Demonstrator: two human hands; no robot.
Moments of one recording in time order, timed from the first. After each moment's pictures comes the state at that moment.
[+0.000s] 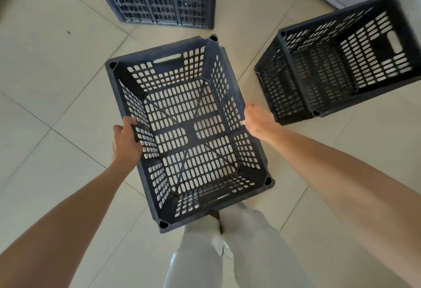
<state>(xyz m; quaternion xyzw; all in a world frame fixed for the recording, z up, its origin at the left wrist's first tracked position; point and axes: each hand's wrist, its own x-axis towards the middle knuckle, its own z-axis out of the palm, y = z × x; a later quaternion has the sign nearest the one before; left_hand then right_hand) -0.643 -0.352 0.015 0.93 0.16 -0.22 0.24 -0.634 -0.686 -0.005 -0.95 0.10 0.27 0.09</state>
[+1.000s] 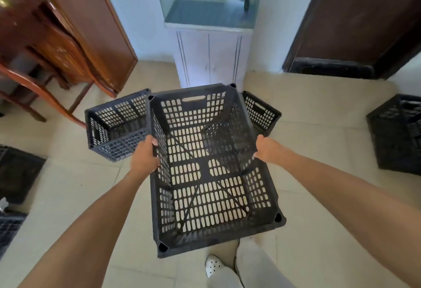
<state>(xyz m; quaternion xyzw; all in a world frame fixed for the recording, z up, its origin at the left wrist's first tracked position) -0.575 -0.532 0.446 0.95 -0.18 -0.19 0.18 -0.760 -0.832 0.430 -0.91 0.30 0.27 0.13</state>
